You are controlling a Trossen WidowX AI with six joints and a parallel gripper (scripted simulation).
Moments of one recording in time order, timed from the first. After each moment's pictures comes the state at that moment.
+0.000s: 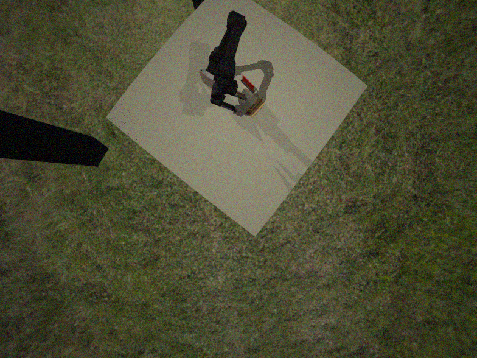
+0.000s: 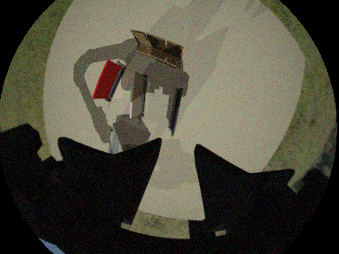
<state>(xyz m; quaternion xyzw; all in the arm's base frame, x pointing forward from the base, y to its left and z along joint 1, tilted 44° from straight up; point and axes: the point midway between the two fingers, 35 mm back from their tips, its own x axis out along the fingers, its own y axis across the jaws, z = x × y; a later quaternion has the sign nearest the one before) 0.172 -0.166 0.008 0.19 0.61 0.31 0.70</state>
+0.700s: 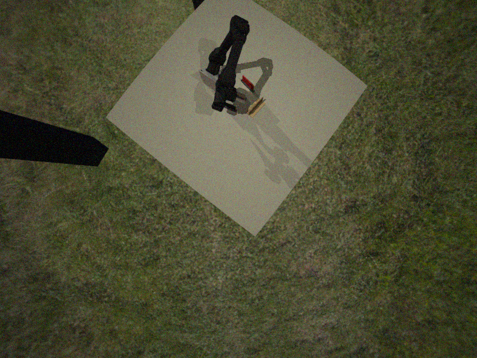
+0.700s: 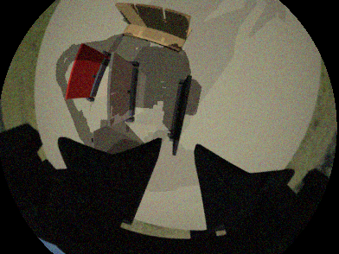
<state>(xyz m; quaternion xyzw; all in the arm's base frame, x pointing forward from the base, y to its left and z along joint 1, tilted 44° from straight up) 0.173 -0.114 -0.048 0.20 0.61 0.32 0.70</state>
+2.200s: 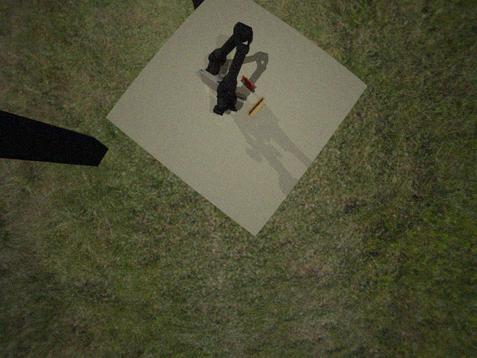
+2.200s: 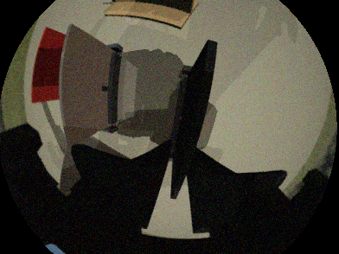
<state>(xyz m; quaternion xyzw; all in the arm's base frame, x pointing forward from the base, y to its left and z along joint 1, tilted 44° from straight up) 0.176 -0.071 -0.092 0.20 0.61 0.32 0.70</state>
